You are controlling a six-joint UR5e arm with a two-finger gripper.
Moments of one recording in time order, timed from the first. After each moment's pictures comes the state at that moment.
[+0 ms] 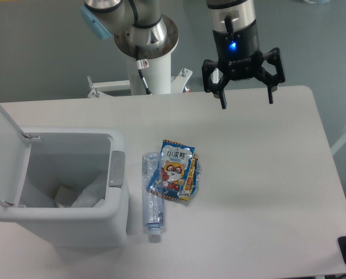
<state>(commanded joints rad) 2.61 -1.55 -1.66 -0.97 1.54 0.79</state>
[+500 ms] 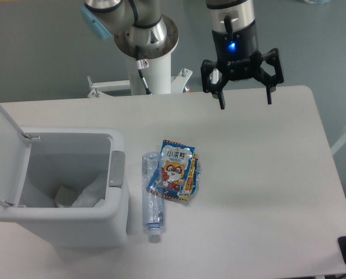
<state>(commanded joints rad) 2.61 -1.56 -1.67 -0.98 1.54 0.79</state>
